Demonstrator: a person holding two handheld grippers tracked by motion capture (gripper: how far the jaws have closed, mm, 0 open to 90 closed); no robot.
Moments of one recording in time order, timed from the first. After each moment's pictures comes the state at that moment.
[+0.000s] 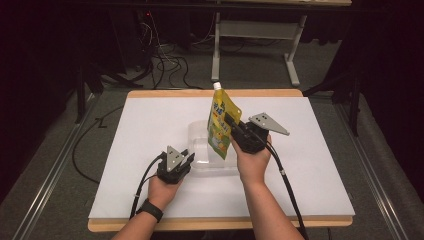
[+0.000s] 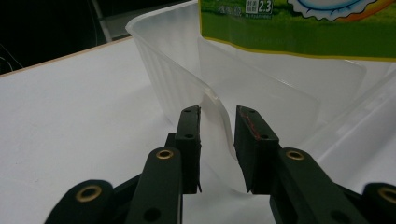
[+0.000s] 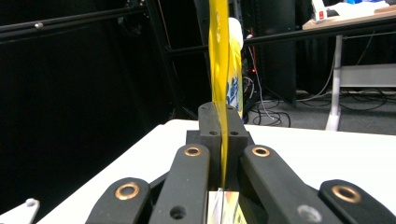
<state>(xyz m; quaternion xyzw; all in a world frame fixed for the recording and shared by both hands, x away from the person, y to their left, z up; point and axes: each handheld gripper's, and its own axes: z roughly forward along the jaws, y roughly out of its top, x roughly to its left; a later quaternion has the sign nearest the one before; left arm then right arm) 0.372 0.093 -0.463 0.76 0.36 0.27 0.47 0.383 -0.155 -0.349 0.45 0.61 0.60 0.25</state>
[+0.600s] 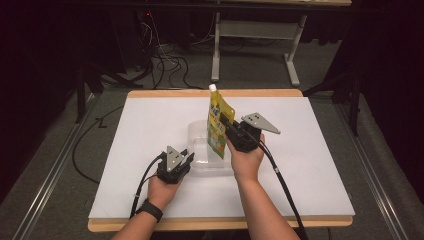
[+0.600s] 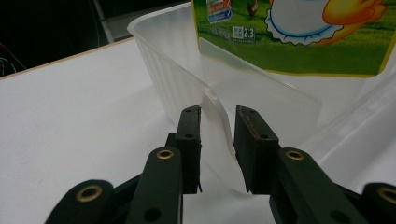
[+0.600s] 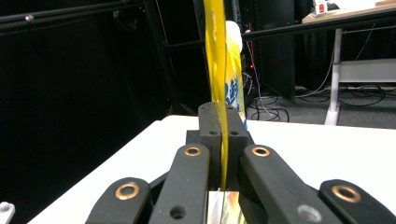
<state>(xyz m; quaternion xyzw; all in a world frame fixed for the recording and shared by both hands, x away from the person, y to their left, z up) 0.372 0.093 -0.463 0.76 0.36 0.27 0.47 0.394 -0.142 -0.362 0.46 0.61 0.60 0.26</state>
